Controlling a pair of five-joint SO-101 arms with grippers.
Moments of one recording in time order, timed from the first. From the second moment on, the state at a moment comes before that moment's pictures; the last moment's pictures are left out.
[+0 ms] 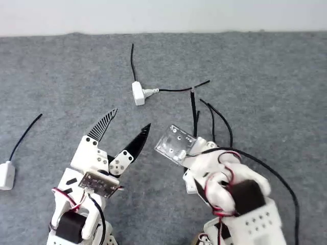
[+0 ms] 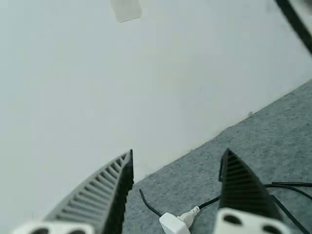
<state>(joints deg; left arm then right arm) 15.2 -103.3 84.1 29.4 -14.8 -26.0 -64.9 50.3 76.4 36.1</state>
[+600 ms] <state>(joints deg) 13.1 -103.3 87.9 23.8 -14.5 -25.2 -59.8 74.8 54.5 47.2</state>
